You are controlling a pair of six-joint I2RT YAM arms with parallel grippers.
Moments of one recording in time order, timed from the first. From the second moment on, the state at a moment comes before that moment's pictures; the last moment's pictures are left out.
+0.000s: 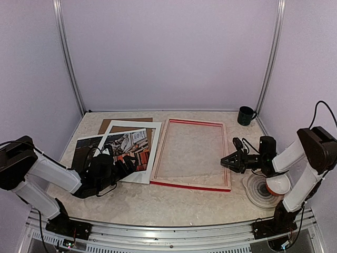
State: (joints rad) left arm -0.82 1.49 0.33 0.69 -0.35 -0.98; right arm 0.12 1.65 0.40 0.81 -1.24 0.86
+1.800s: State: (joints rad) left arm -0.84 1.50 0.35 0.68 -0.35 -0.98; right arm 0.12 1.79 0.64 0.68 -1.08 0.65
